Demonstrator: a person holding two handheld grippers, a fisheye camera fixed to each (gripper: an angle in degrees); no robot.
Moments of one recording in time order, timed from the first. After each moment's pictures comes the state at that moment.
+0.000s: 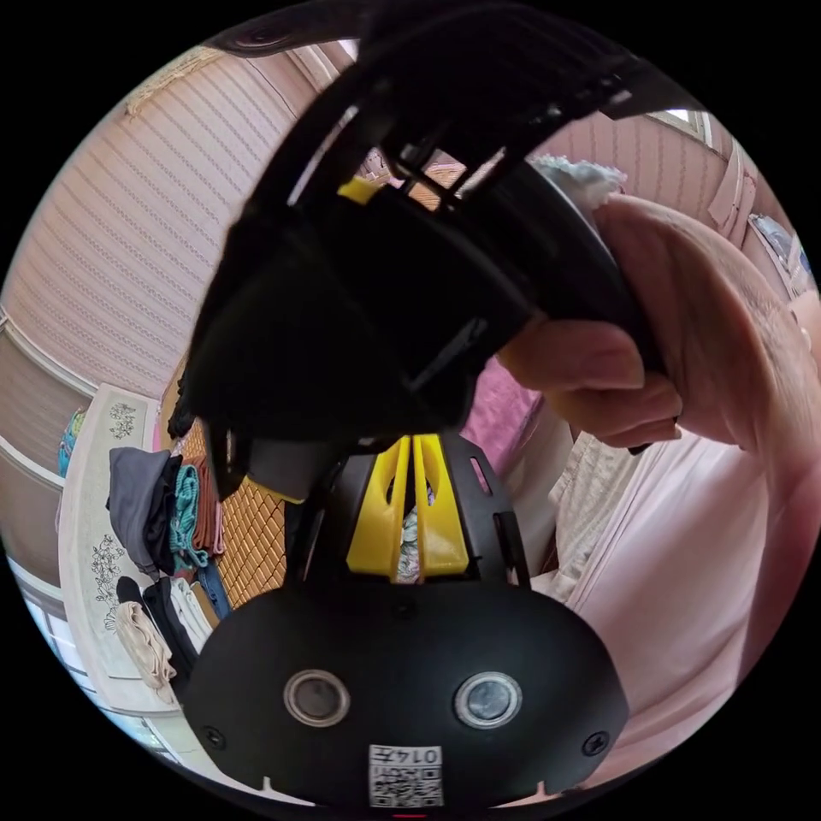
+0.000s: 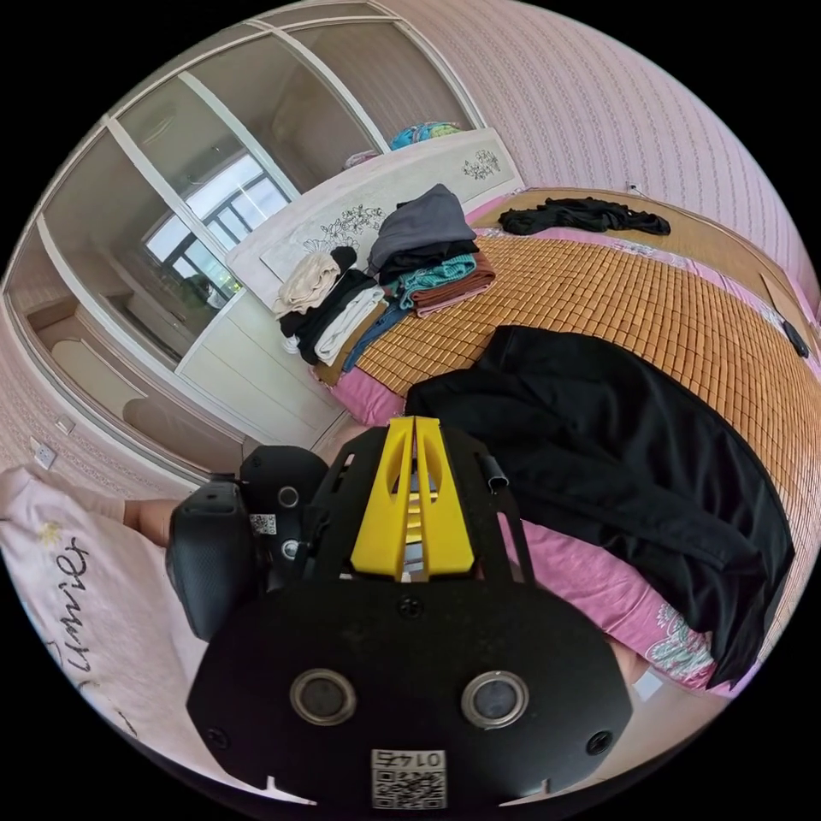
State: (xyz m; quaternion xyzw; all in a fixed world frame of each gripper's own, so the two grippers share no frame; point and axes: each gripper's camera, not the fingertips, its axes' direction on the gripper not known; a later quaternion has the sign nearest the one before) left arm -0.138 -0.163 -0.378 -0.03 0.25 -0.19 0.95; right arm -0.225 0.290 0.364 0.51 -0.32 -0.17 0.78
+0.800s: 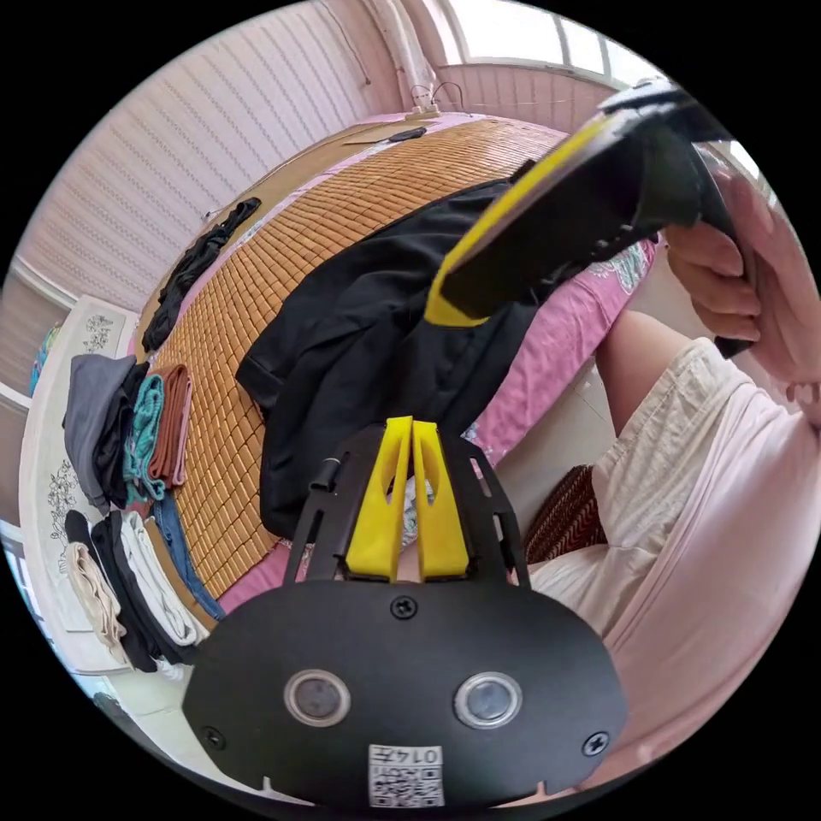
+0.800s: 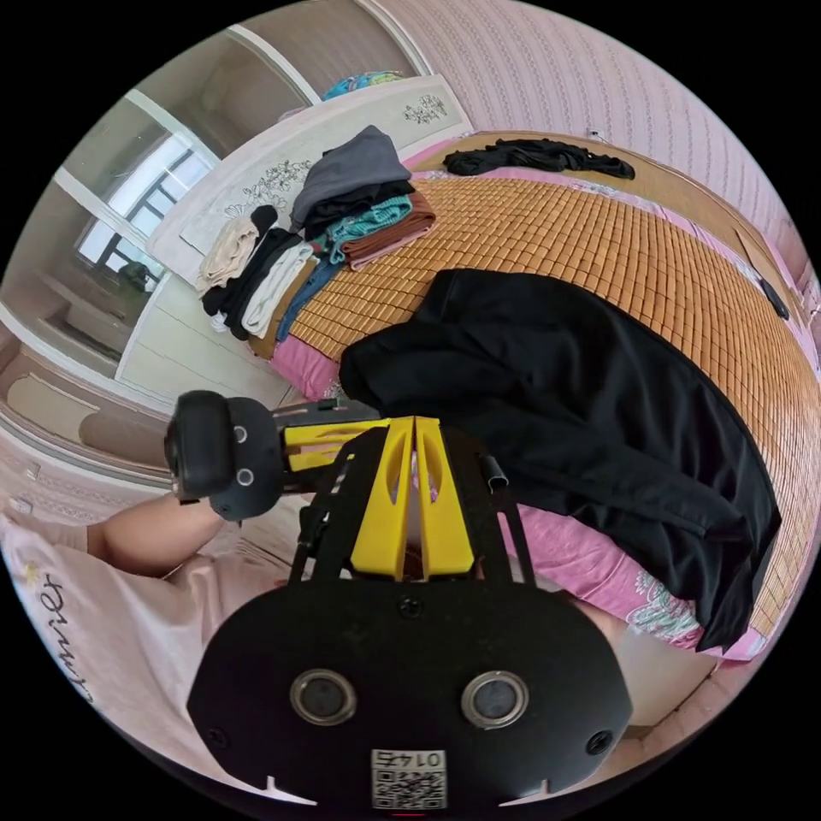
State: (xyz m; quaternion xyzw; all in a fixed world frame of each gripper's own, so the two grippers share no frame) left arm -0.157 -0.083 -0.259 -0.13 0.31 -0.25 0.91; right arm -0.274 0.212 0.286 0.41 -0.27 -0.11 0.86
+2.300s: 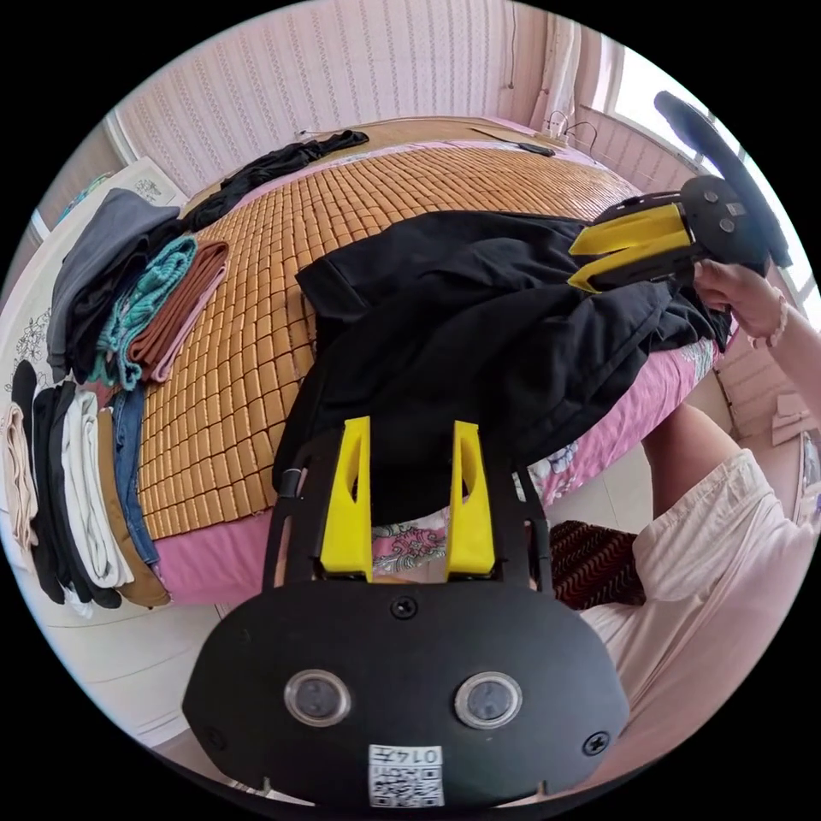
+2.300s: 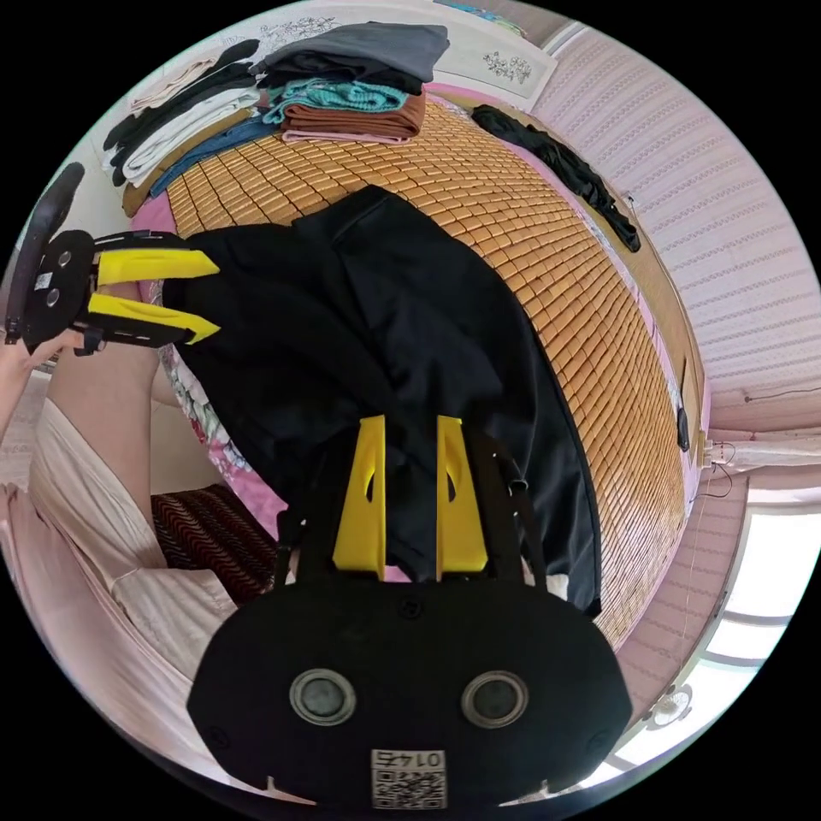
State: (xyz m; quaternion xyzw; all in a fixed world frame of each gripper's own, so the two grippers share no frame) left arm -0.233 0.090 -0.113 -0.18 0.32 -0.41 0.84; right arm -0.388 0.137 0.111 0.38 0.07 -0.18 0.91
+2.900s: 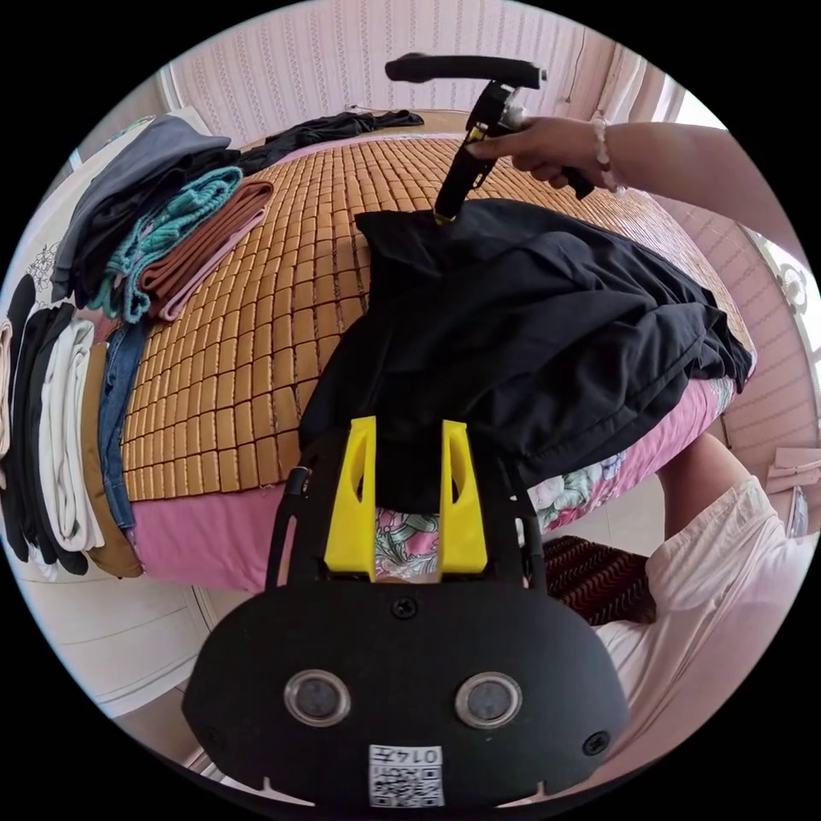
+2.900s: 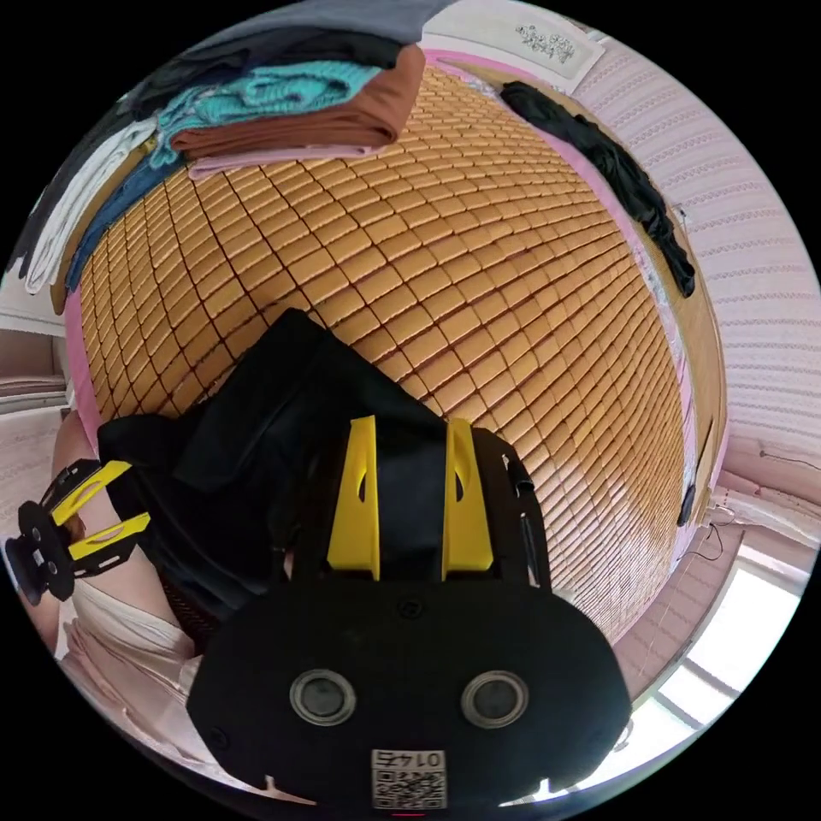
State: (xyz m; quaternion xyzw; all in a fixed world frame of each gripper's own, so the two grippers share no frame) left arm -0.246 0.169 -0.081 -0.21 0.31 -0.47 0.80; right arm -0.404 -0.021 0.008 0.28 0.06 -0.21 0.94
